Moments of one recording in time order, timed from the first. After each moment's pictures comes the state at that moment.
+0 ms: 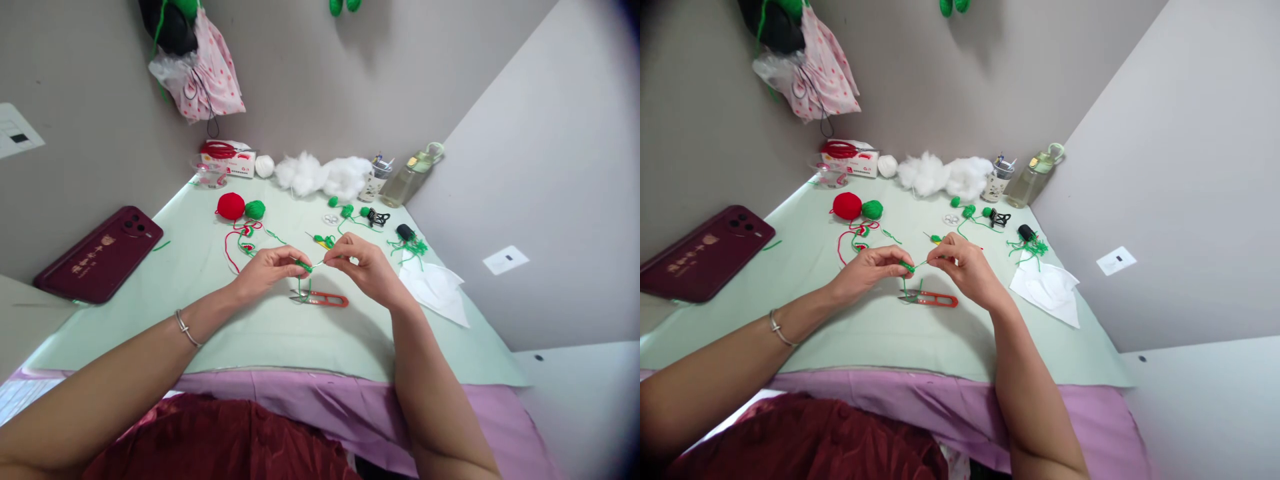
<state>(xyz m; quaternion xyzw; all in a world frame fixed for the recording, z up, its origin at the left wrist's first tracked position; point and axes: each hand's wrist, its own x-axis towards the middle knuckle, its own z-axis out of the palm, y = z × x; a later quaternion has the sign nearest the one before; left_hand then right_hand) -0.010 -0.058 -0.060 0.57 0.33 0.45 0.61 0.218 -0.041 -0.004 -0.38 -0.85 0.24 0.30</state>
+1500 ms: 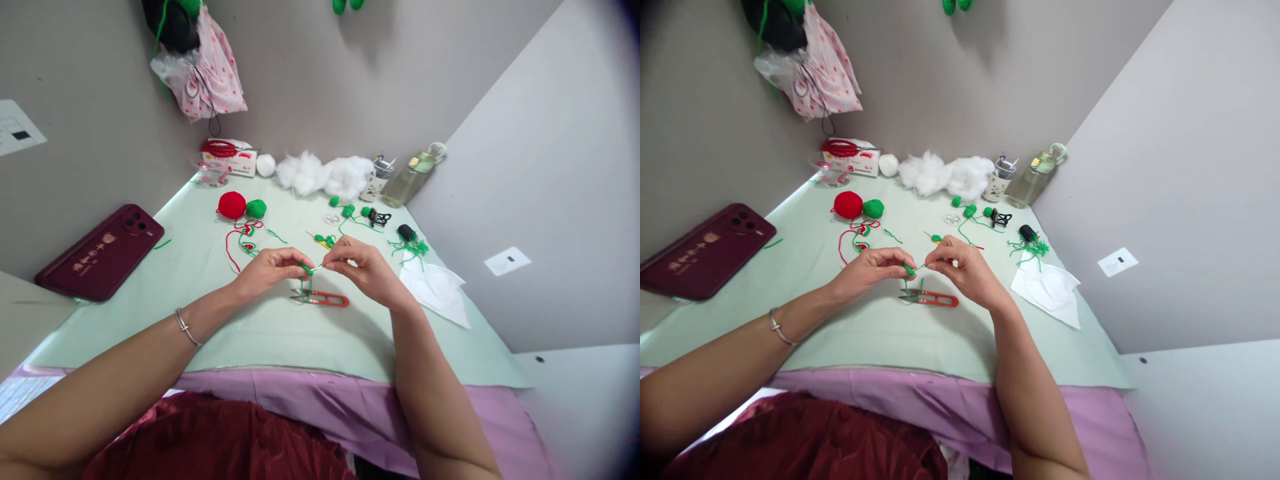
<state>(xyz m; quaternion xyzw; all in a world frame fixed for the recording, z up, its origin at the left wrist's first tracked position) -0.011 -0.059 -0.059 0.57 0.33 0.43 0.61 0.216 -0.040 -0.004 -0.35 -0.84 0.29 0.29</state>
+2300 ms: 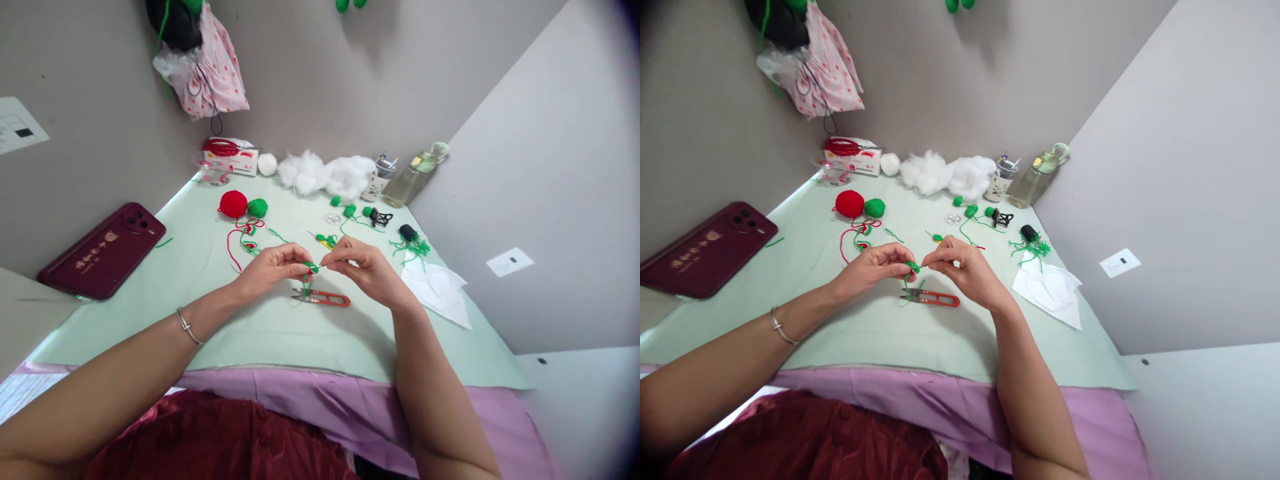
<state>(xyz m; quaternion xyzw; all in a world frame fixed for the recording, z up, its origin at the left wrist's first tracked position) -0.008 -0.060 -0.054 0.55 0.30 0.44 0.64 0.216 -0.042 -0.003 -0.34 -0.84 0.30 0.29</state>
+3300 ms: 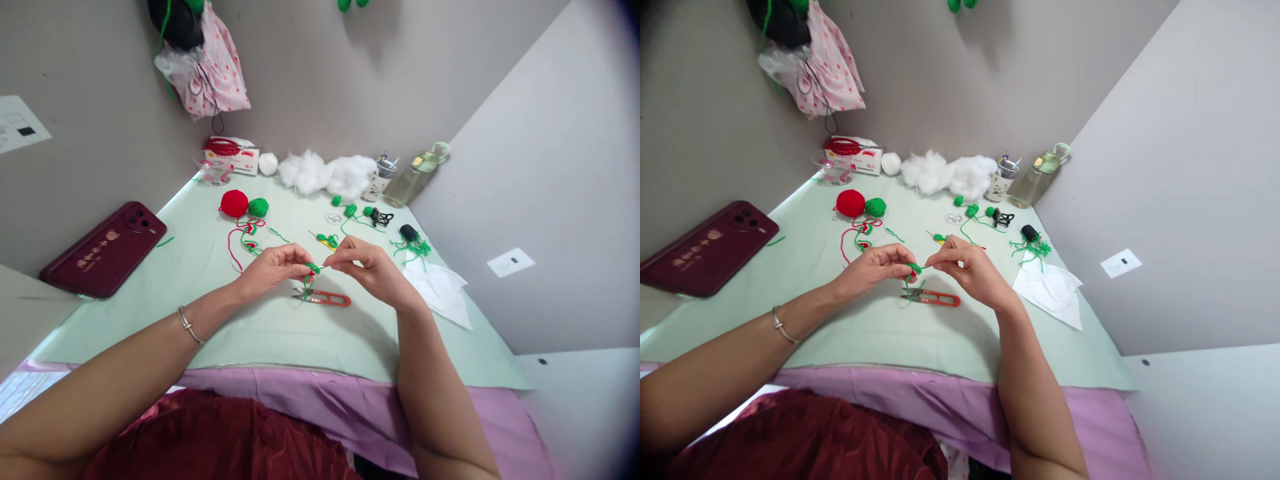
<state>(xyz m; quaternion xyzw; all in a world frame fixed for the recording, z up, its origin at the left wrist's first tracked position) -0.008 -0.062 -0.053 0.53 0.31 0.43 0.66 0.222 -0.041 -0.003 -0.34 -0.85 0.30 0.27</state>
